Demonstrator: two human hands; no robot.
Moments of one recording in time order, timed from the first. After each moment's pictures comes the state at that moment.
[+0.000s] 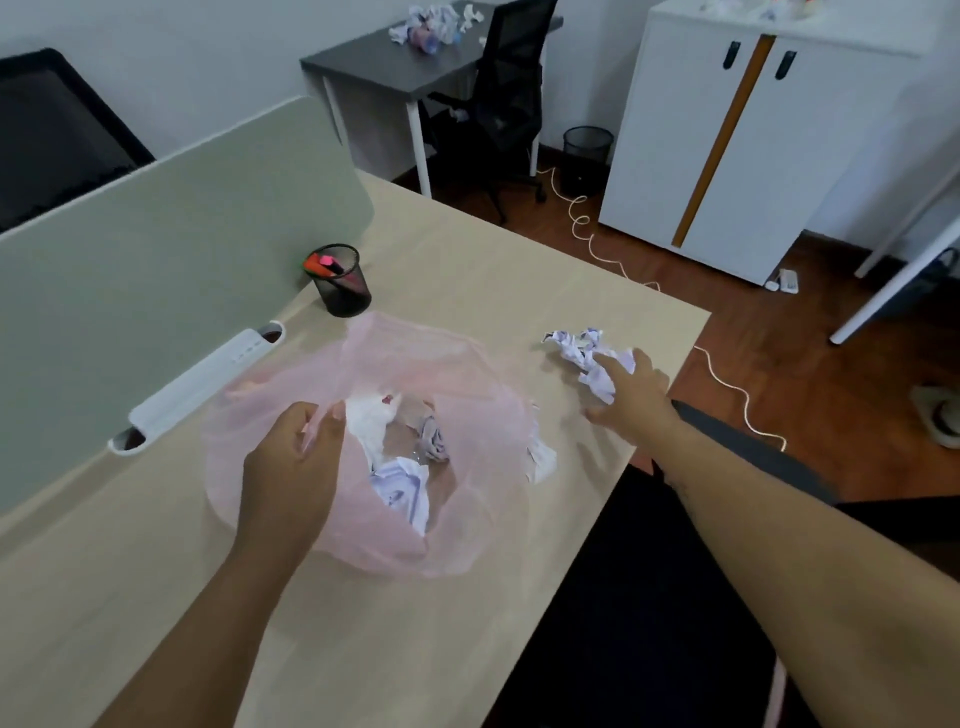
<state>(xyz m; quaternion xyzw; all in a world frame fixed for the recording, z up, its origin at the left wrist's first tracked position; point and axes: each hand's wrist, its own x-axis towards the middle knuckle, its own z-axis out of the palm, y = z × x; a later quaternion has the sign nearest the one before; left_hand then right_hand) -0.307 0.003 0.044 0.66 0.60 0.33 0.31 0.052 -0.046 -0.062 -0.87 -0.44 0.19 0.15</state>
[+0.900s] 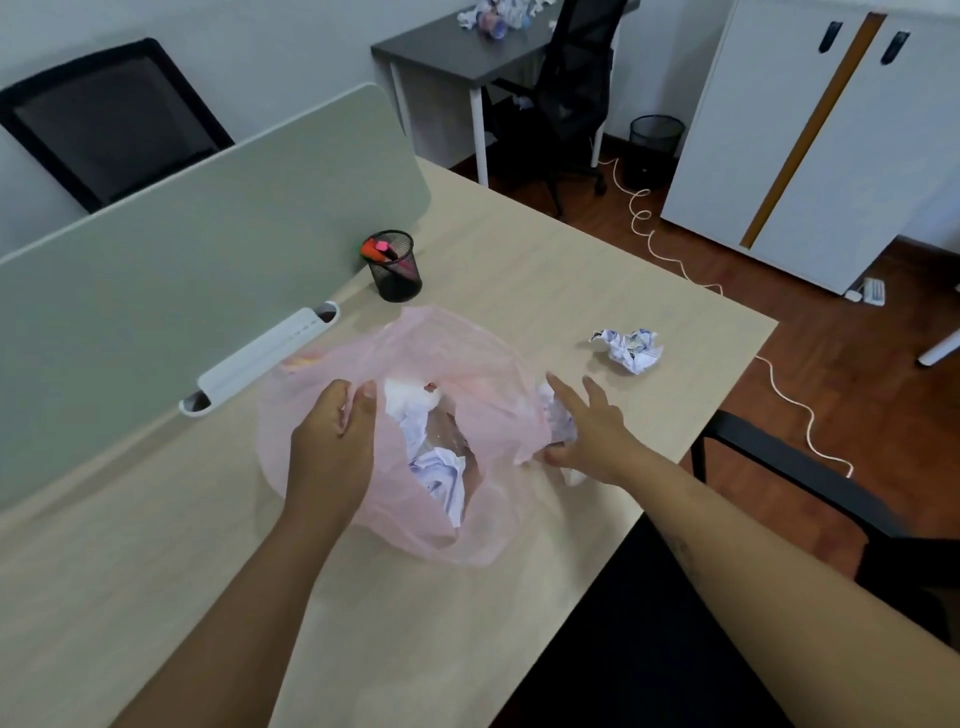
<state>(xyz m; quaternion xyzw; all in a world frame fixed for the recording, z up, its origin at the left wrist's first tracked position) -0.306 0.005 0.041 0.65 0.61 0.34 0.30 -0.029 -0.031 -0.060 -0.77 -0.51 0.35 0.17</state>
